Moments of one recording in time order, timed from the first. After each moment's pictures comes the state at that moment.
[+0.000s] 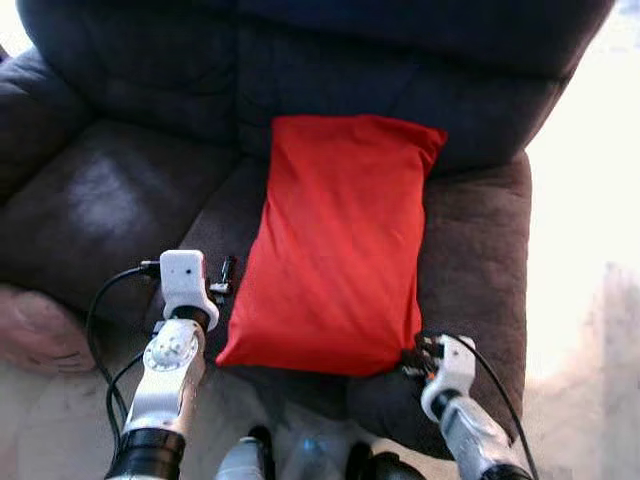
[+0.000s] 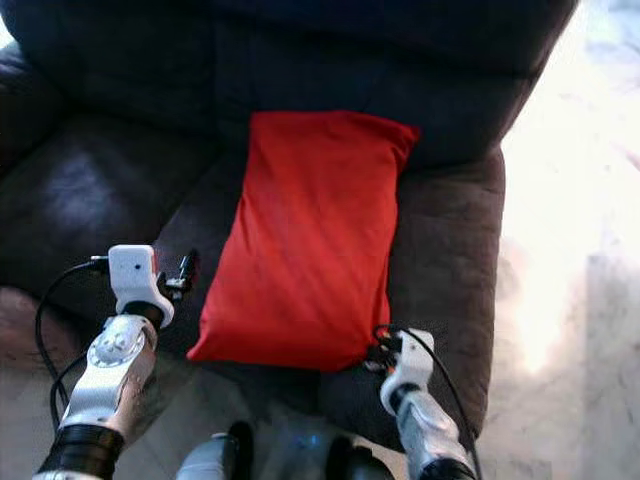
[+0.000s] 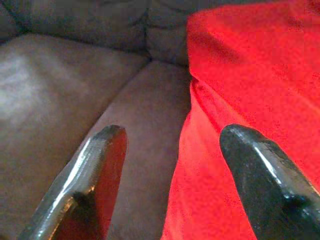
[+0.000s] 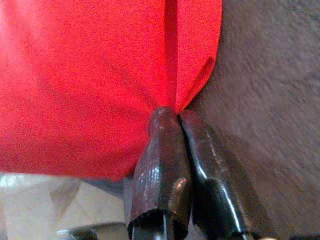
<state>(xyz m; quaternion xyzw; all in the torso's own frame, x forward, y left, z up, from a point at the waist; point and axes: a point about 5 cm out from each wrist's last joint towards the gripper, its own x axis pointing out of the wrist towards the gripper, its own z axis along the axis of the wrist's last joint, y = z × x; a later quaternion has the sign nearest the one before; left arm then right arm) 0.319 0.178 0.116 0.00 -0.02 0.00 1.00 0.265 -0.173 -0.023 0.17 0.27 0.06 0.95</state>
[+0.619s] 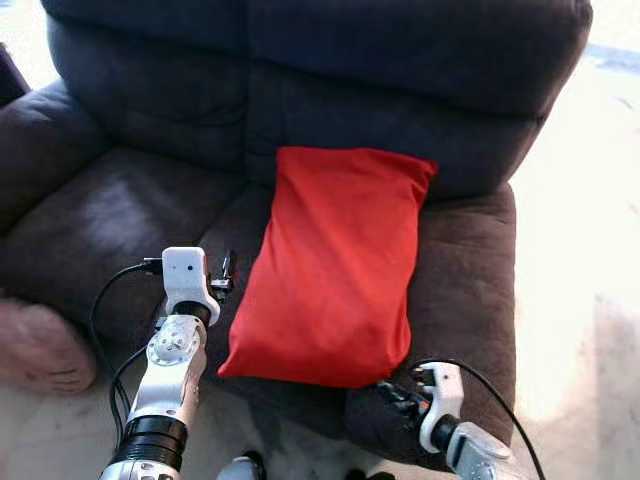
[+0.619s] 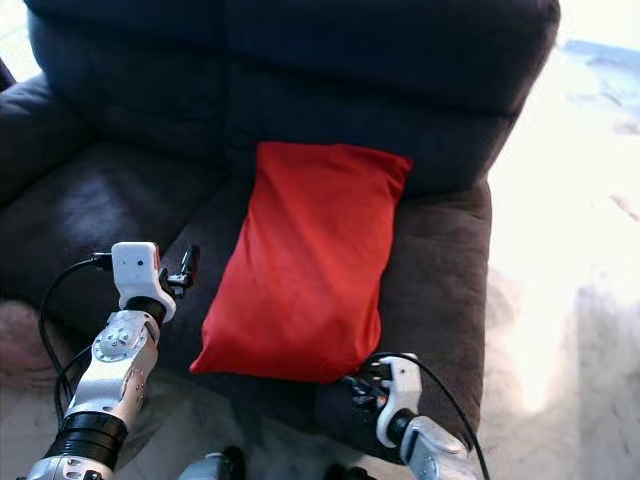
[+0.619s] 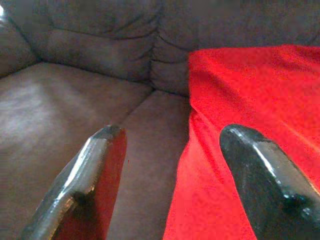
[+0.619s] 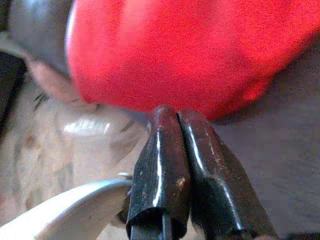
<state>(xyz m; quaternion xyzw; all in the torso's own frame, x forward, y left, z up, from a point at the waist) 0.327 0.181 0.113 0.00 -0.03 0.01 1.00 0.238 -0.157 -0.029 0.21 0.30 0.23 0.90</state>
